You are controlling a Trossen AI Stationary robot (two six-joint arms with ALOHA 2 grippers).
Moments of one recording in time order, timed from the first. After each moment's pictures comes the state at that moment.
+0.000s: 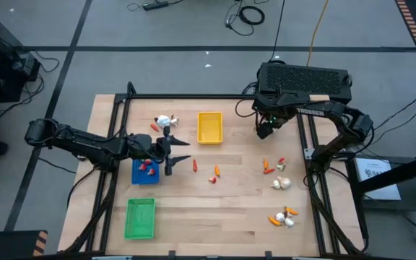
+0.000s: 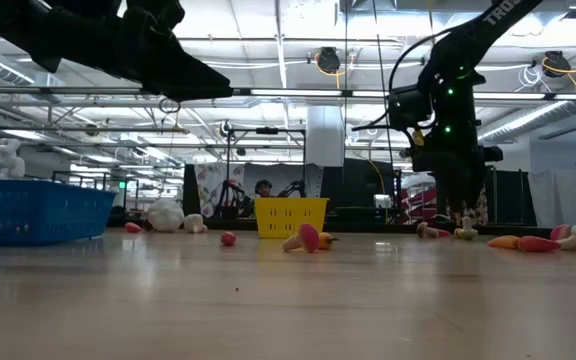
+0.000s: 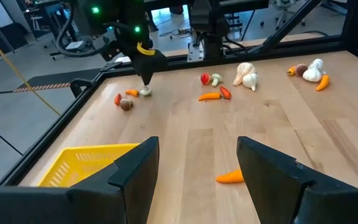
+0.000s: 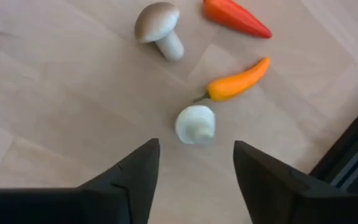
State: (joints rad) left arm -0.04 1.12 0.44 0.44 -0.14 0.14; right arm -0.64 1.55 0.96 -0.96 0.18 0.36
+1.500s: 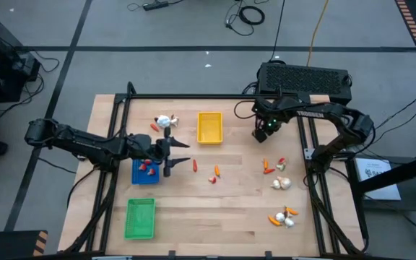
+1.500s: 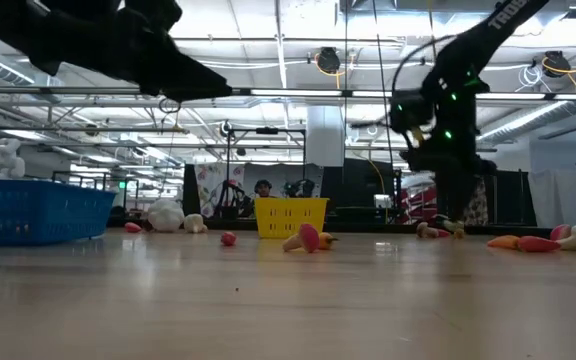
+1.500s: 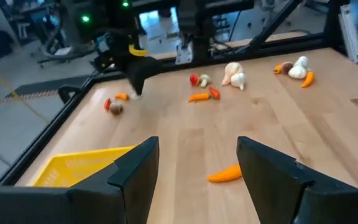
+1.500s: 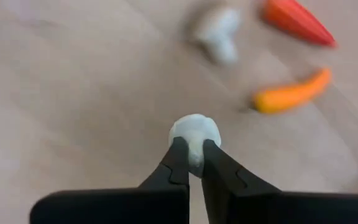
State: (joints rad) left arm -0.04 1.11 0.42 0.47 -0.09 0.17; right arm -0.61 1.54 0.90 -0.83 0.06 0.29
